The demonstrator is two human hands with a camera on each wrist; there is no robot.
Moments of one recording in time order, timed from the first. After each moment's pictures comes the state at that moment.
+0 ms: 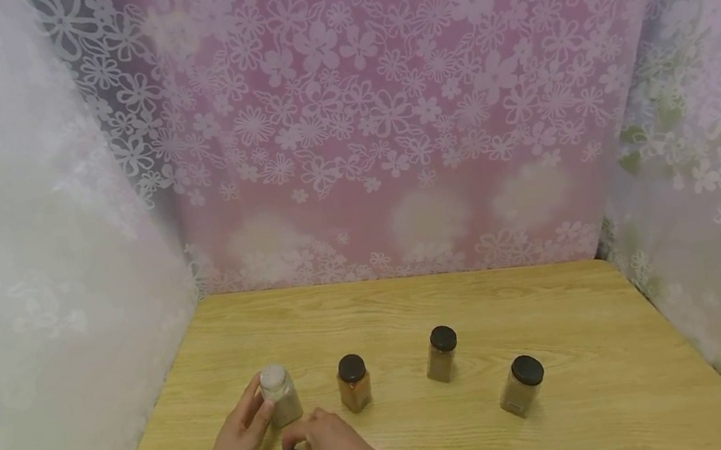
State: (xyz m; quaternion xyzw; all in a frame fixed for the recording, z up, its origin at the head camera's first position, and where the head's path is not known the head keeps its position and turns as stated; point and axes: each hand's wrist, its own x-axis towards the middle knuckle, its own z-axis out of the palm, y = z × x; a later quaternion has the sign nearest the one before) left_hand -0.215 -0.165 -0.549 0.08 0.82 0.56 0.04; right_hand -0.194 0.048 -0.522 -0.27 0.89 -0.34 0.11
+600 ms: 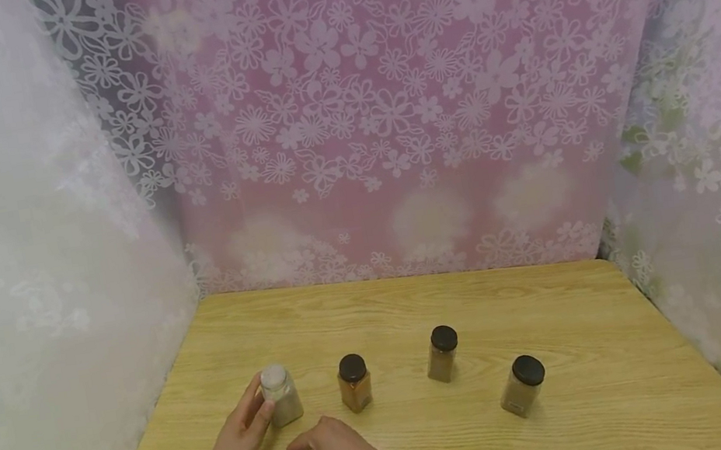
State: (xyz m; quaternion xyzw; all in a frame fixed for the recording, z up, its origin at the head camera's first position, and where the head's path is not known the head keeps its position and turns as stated) left_hand -0.216 -0.165 -0.550 0.08 0.82 0.57 0.04; right_hand -0.194 0.050 -0.528 -0.29 0.89 -0.32 0.13
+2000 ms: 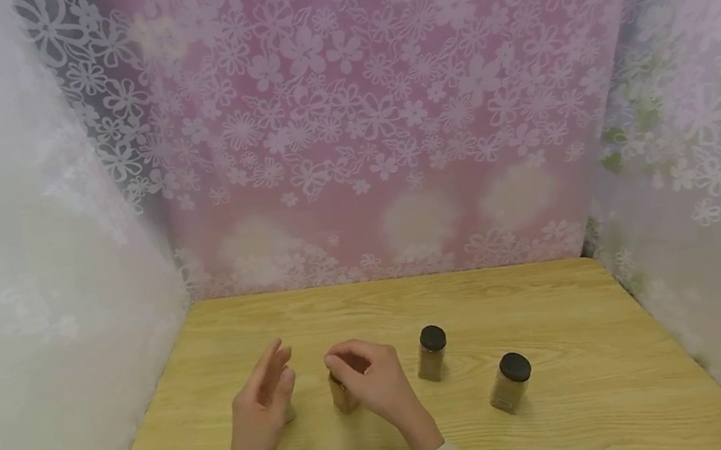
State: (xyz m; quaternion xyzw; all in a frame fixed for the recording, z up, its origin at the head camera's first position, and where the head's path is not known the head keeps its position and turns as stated) left_hand -0.208 -0.091 -0.493 0.18 0.75 0.62 -0.17; right_hand -0.219 0.123 -0.463 -0.22 0.80 -0.55 -0.12
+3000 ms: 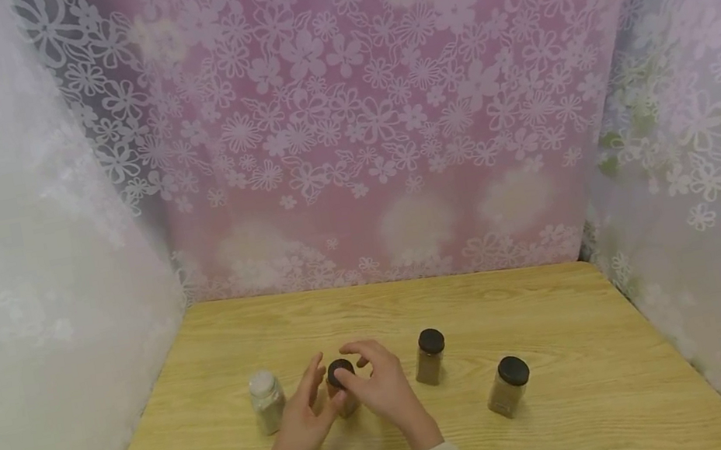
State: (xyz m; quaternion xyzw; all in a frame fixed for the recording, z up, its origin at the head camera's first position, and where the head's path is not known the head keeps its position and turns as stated) left_hand -0.227 -0.054 -0.543 0.21 0.81 0.55 -0.03; right_hand -0.235 0.135 -0.499 -0.13 0.86 -0.49 -0.08
